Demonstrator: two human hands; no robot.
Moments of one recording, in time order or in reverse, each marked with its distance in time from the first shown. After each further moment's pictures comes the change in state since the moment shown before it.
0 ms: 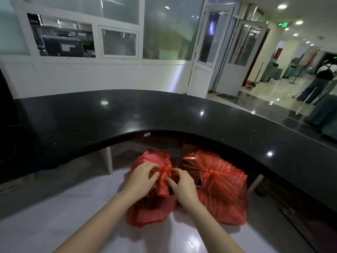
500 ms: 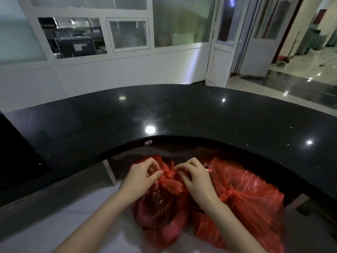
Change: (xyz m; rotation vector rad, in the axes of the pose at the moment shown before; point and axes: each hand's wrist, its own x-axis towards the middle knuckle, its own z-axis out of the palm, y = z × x) left_hand 0.066 -0.011 -0.007 -0.016 0.010 -0.138; right_hand 0.086 0.017 -0.017 0.149 0.052 -0.393
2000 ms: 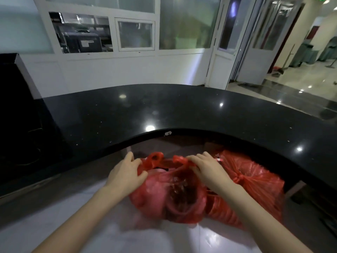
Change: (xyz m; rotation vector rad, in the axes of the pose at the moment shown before) left_hand -0.065 -0.048 -0.075 0.473 -0.054 -0.137; right_hand -0.007 -0.038 -0.004 -0.532 -0.268 -0.184
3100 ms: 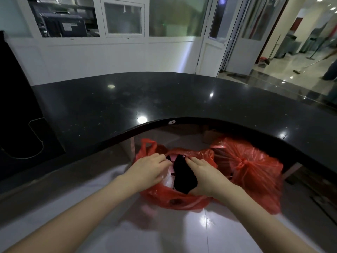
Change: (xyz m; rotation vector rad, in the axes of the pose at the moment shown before) left_hand 0.013 -0.007 0.025 0.075 0.081 0.813; right_hand -0.024 -0.062 0.006 -0.072 -0.397 0.161
